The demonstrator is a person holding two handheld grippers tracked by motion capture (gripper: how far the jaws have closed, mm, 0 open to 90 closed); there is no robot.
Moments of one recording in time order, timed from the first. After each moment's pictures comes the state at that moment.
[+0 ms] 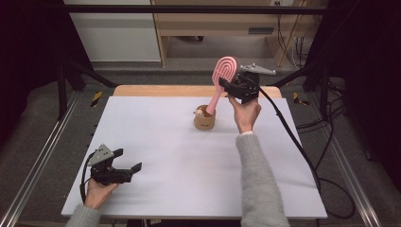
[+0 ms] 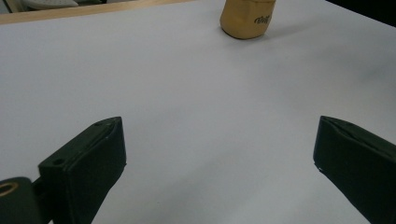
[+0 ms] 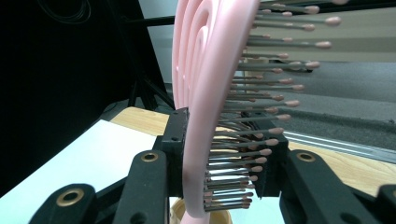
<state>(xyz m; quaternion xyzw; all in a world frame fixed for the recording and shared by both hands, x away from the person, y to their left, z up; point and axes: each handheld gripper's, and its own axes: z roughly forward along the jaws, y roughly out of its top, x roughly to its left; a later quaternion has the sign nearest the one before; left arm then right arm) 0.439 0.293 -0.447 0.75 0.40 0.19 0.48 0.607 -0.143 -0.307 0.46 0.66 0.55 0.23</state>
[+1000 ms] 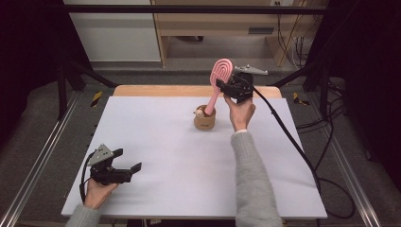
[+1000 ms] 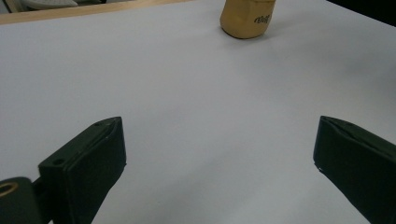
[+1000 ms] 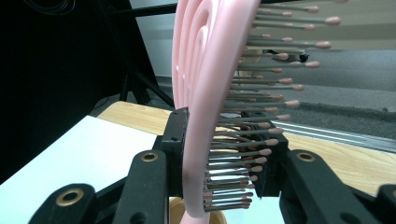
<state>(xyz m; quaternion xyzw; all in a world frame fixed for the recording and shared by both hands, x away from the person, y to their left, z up) 0.440 0.293 -0.447 0.76 0.40 0.19 0.48 0.625 -0.133 -0.324 0.48 0.66 0.53 0.22</state>
